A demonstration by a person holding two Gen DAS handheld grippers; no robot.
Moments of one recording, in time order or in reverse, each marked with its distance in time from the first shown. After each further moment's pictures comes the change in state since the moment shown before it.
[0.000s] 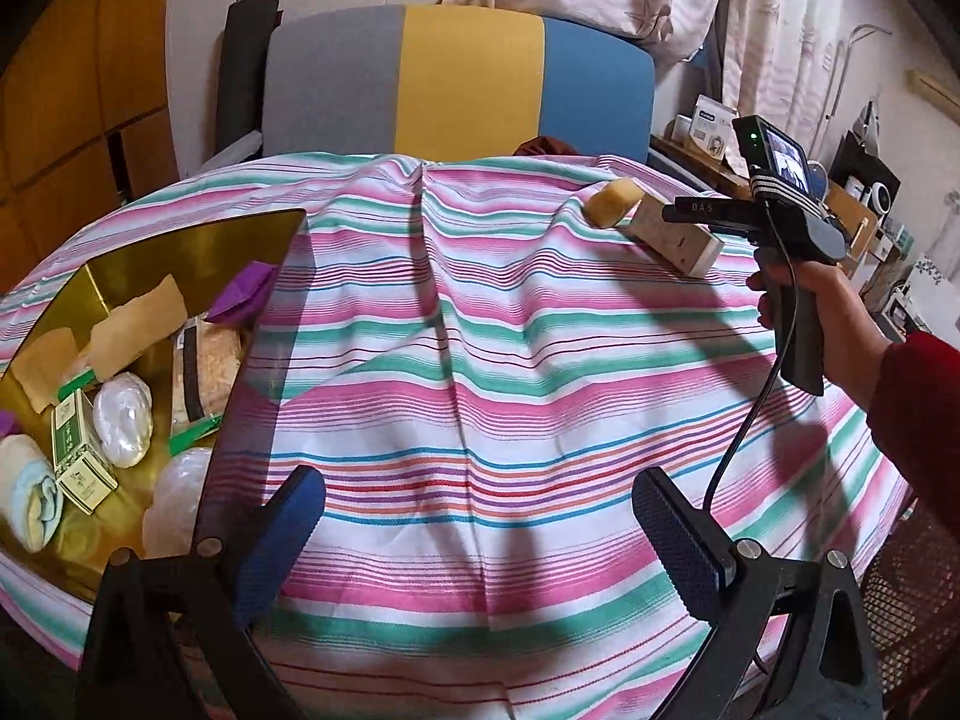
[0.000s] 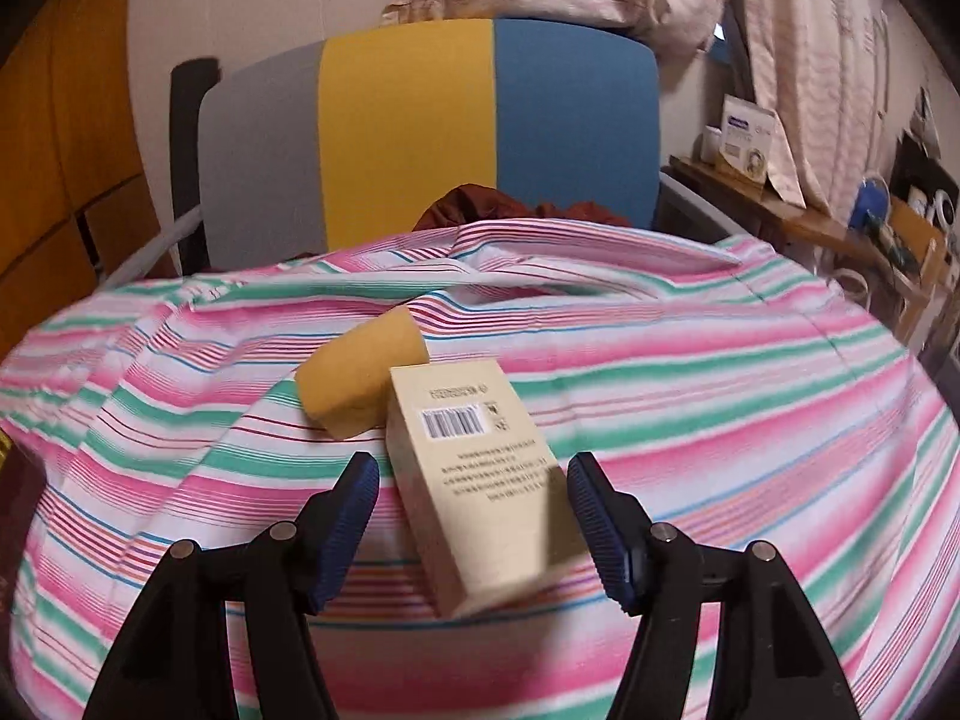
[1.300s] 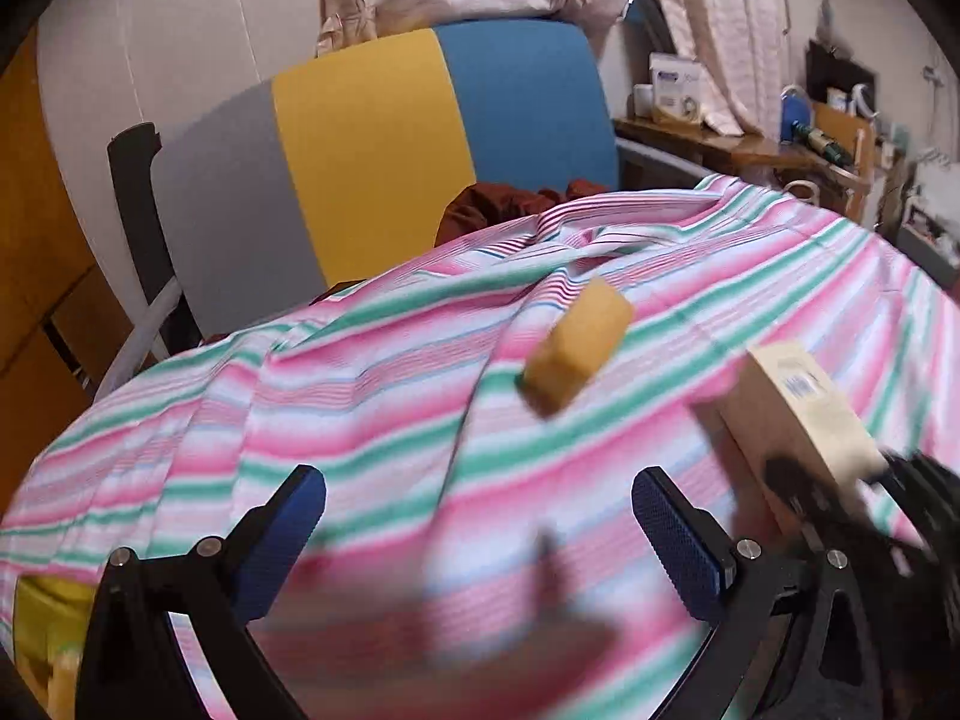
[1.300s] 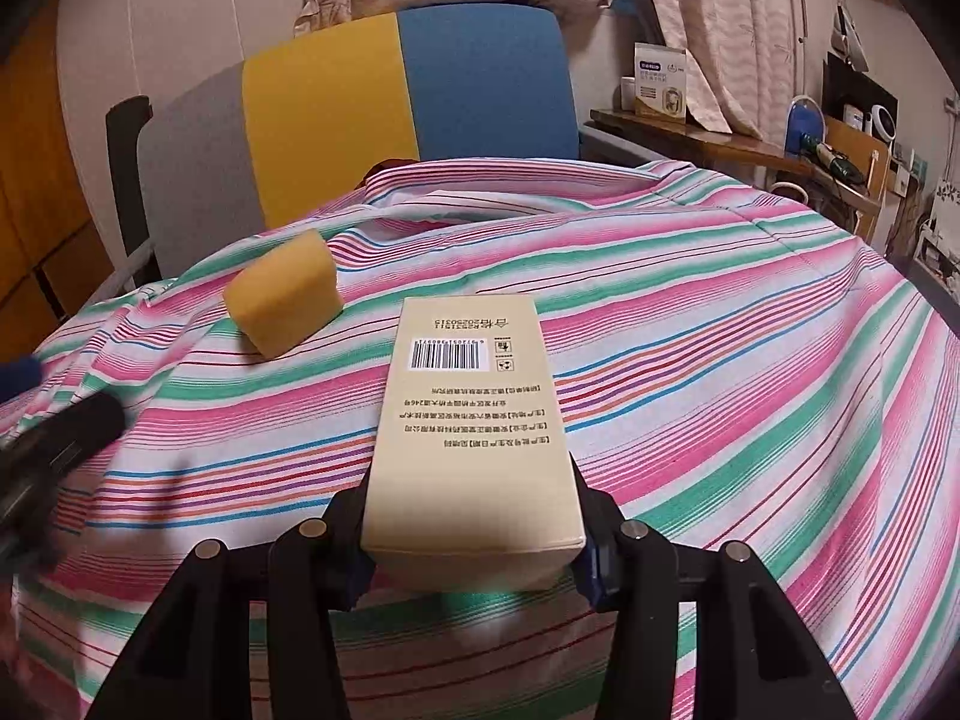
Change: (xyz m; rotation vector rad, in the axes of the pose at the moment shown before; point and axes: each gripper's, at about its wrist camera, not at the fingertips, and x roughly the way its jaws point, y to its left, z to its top) left arm 0.180 -0.122 0.186 0.288 -0.066 0.111; right arm -0.022 -0.037 -0.065 0.203 0.012 -0.058
